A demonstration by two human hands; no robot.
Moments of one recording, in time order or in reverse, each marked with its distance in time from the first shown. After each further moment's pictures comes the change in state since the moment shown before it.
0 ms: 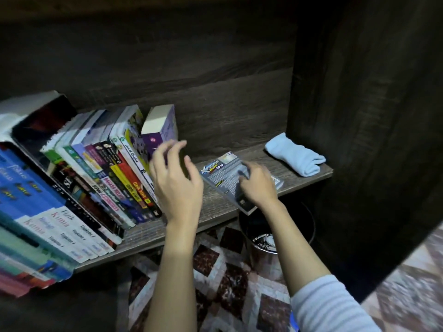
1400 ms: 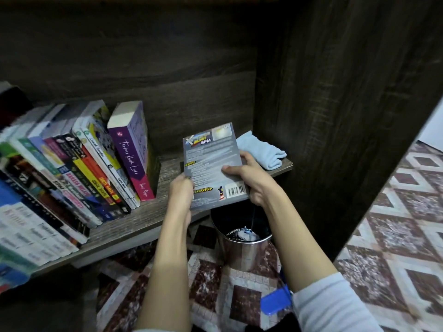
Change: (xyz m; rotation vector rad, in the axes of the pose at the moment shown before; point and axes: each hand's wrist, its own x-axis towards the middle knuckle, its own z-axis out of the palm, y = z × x) left_hand -0.029 0.030 0.024 -0.683 -0.646 -1.057; right_hand -0.041 -0.005 -0.066 1.035 -0.179 0.330
